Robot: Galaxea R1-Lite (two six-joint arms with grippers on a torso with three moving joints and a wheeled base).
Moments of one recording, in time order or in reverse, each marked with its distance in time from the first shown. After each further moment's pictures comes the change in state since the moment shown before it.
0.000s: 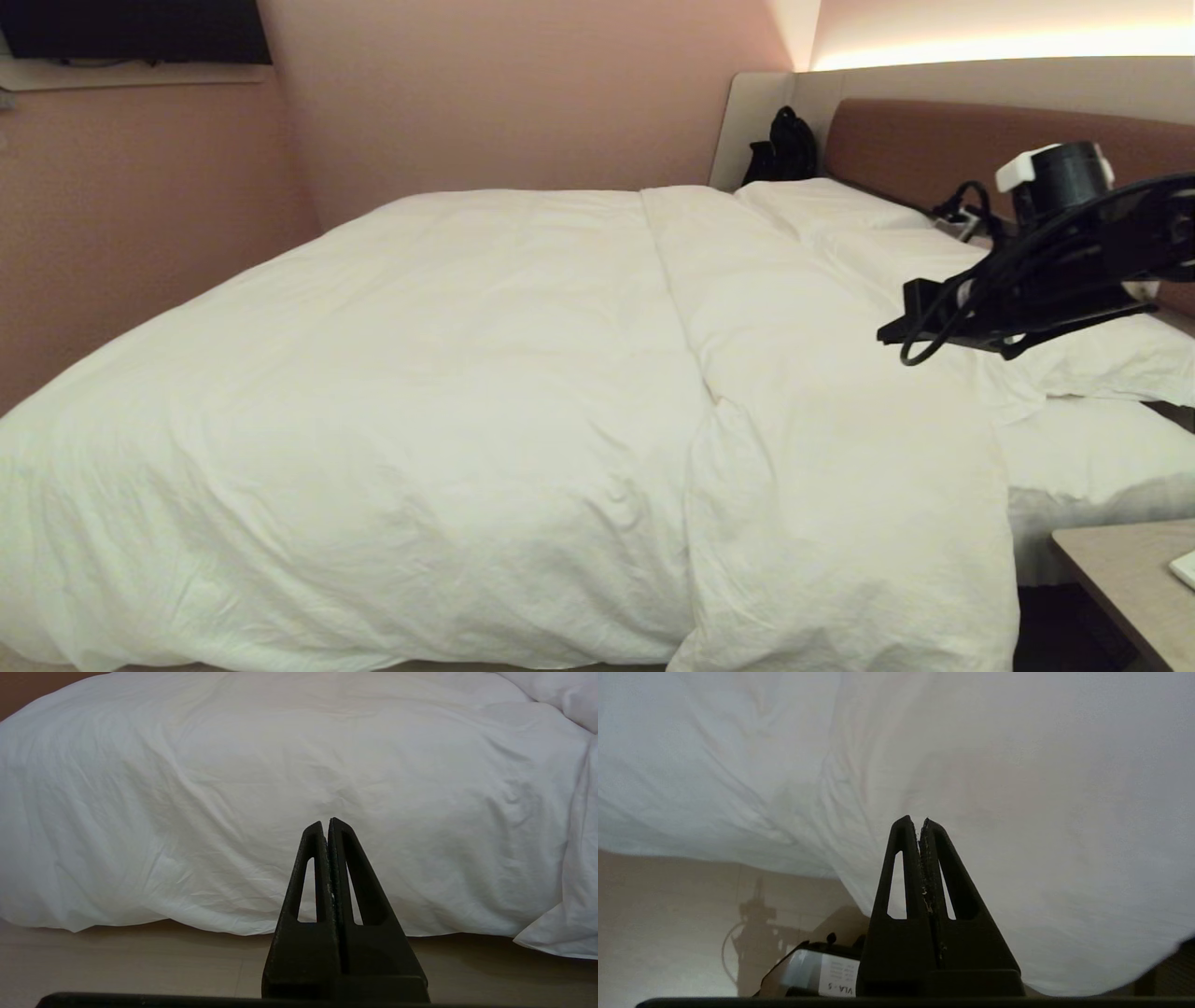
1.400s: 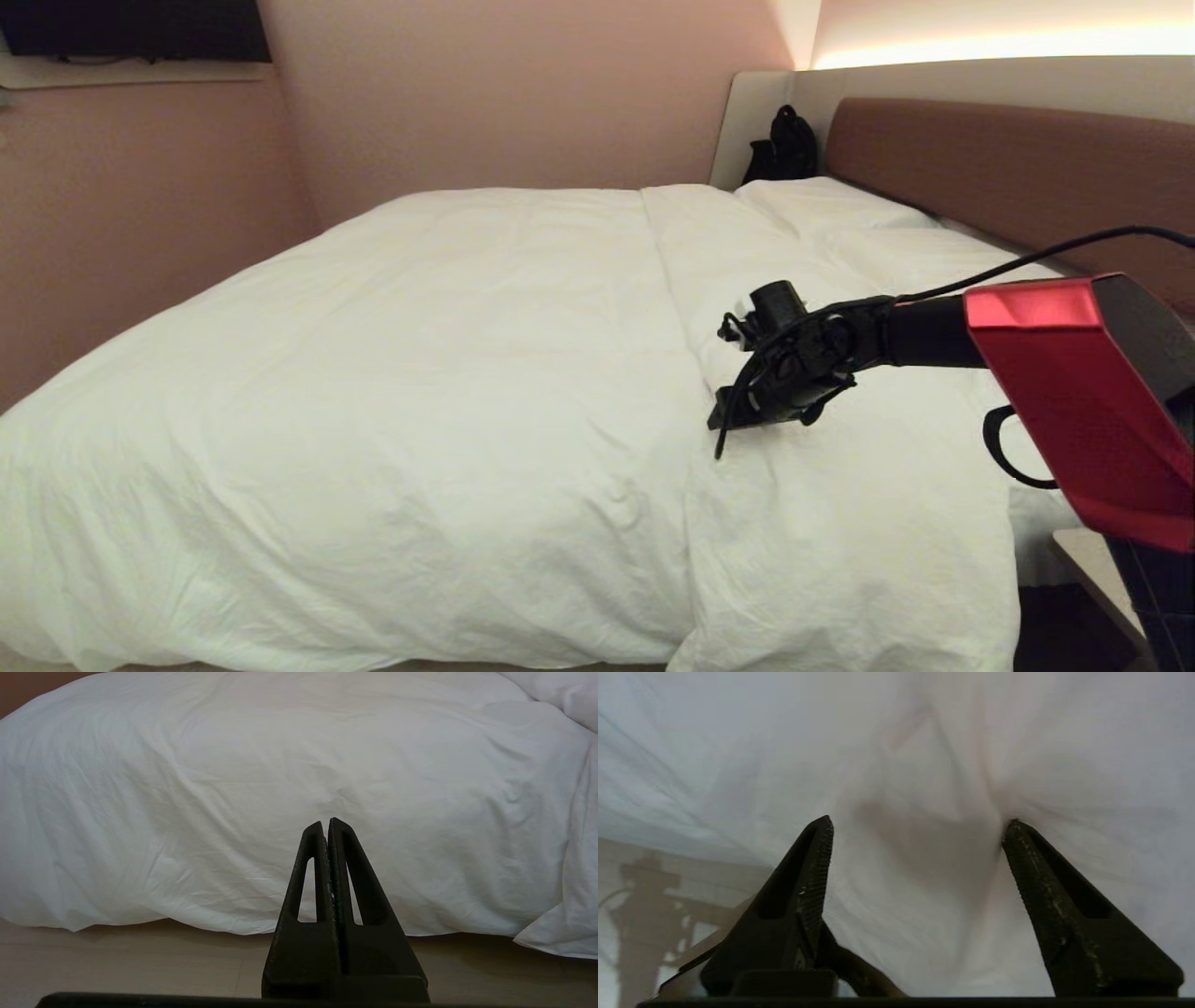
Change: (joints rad) left arm 0.000 0.000 0.000 0.000 0.000 -0.001; right arm 0.299 0.478 -0.276 0.007 -0.284 -0.048
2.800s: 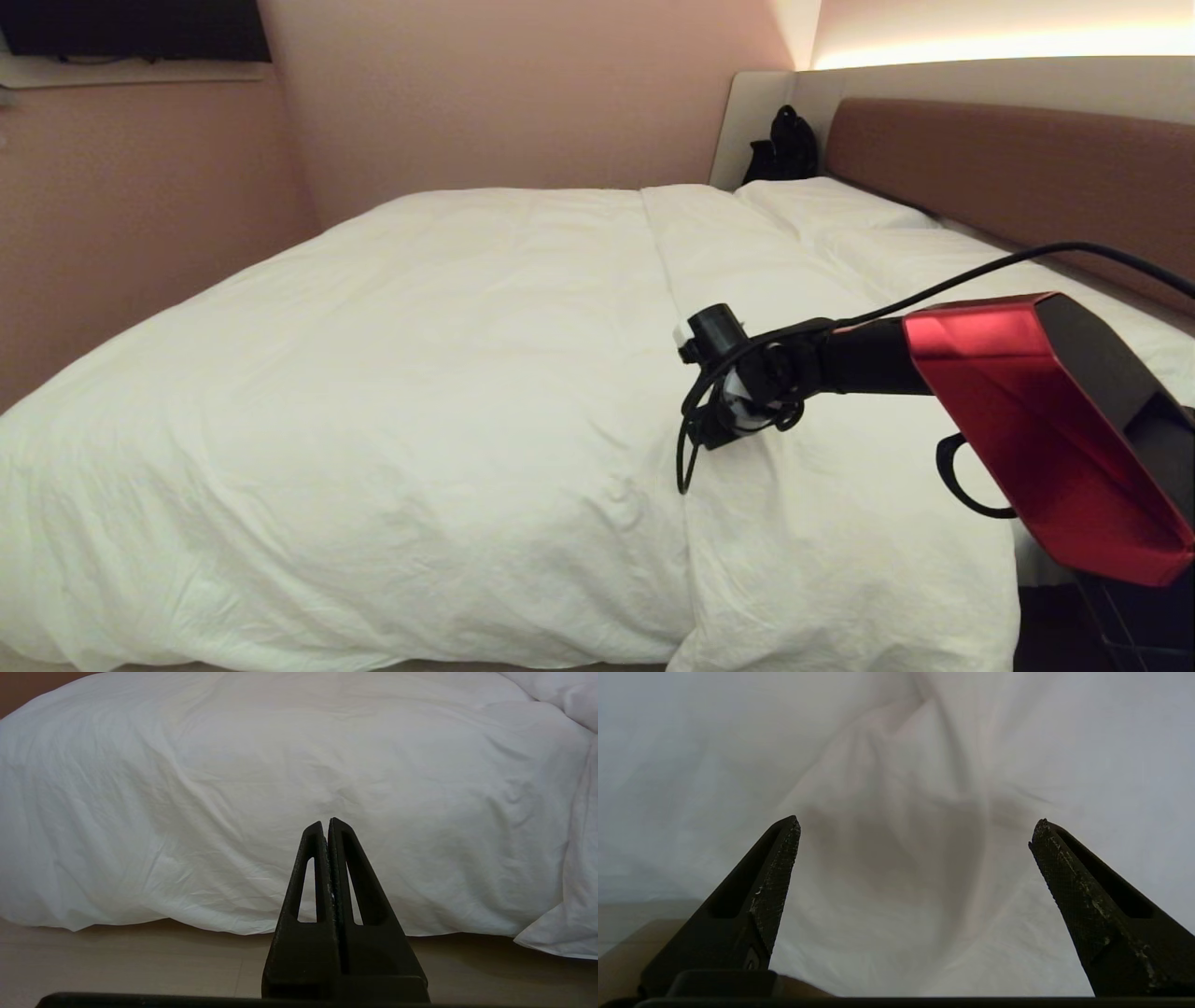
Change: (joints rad) left arm 0.000 0.000 0.000 0.000 0.000 0.001; right arm 0.134 0.029 0.006 -0.011 -0.426 -0.046
